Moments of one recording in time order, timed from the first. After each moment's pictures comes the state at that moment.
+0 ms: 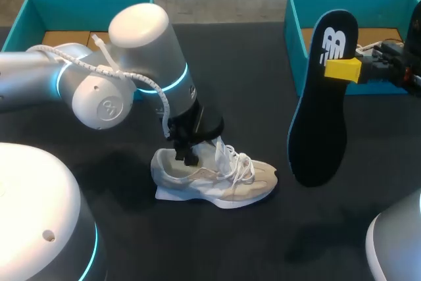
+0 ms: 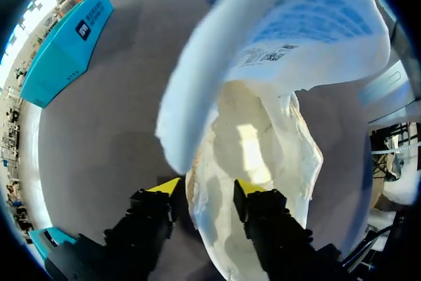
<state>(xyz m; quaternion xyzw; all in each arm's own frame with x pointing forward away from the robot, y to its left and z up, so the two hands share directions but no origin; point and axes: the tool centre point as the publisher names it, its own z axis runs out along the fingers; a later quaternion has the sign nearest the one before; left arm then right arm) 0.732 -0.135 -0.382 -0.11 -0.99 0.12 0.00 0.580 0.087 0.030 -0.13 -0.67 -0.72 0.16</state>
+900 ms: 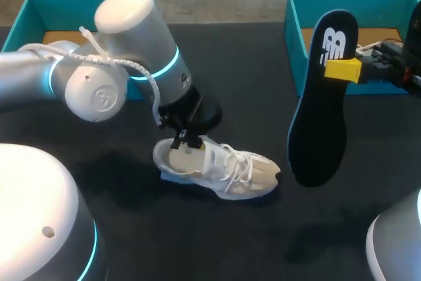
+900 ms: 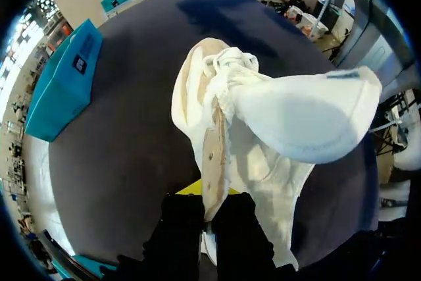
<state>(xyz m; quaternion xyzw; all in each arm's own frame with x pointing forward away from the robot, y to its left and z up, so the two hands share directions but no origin) 0.744 -0.145 -0.347 -0.21 -0.96 0.16 -0.02 0.580 0.087 0.030 -0.12 -0.67 -0.72 0.16</state>
